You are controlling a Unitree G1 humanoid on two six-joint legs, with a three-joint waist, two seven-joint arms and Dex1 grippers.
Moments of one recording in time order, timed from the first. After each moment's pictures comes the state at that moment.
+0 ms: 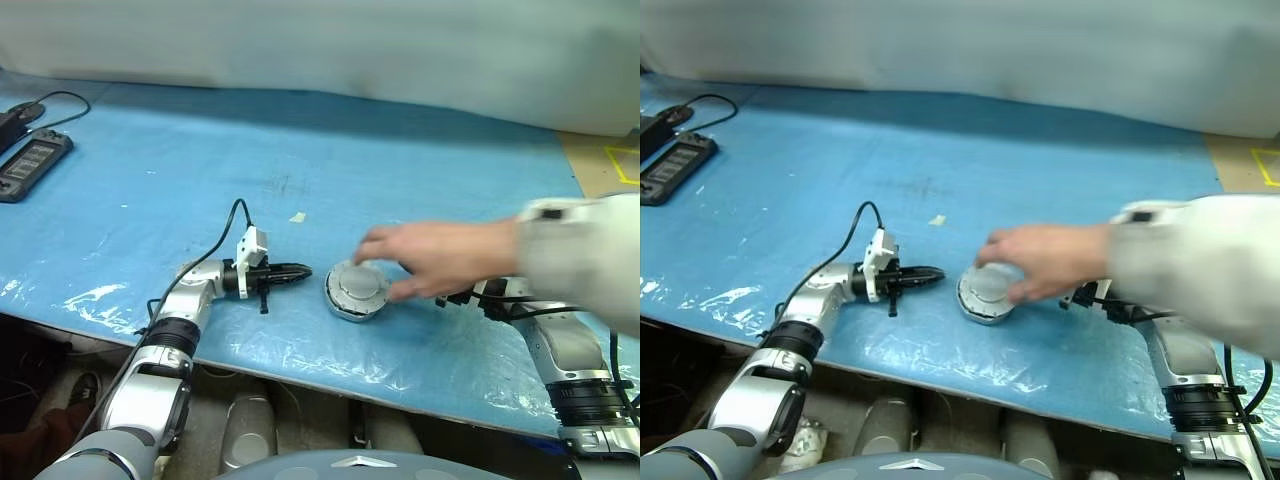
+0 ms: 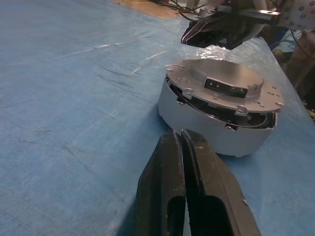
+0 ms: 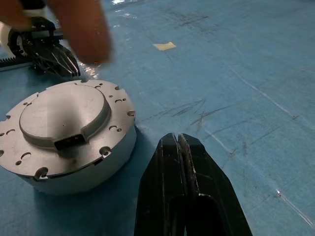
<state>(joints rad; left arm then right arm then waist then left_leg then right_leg) -0.55 0.27 -0.04 0.71 -0.25 -0.10 -1.40 -0.15 -0.60 -0.07 0.01 0.38 0.27 0.98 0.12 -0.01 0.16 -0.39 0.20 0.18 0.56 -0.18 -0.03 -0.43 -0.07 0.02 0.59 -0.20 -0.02</state>
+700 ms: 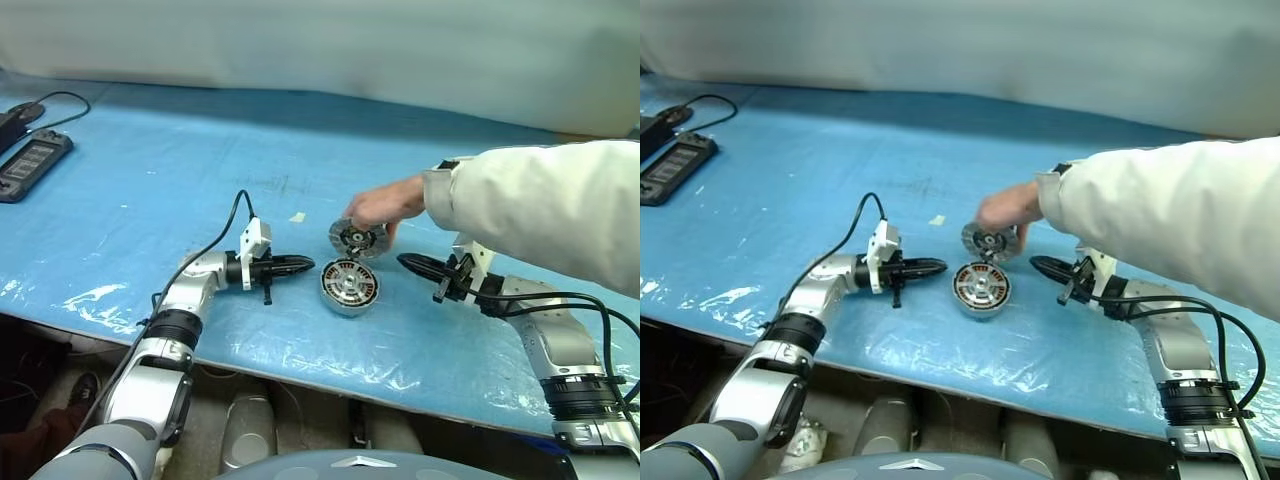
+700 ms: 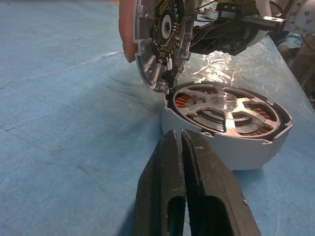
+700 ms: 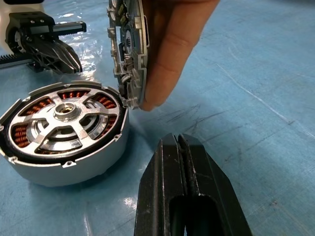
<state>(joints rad) -0.58 0.27 -0.05 0.70 -0.25 -0.07 -1.37 -0.17 -0.58 -0.06 0.04 0.37 0.26 0.97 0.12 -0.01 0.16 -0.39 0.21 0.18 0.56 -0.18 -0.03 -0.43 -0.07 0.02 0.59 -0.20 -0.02</state>
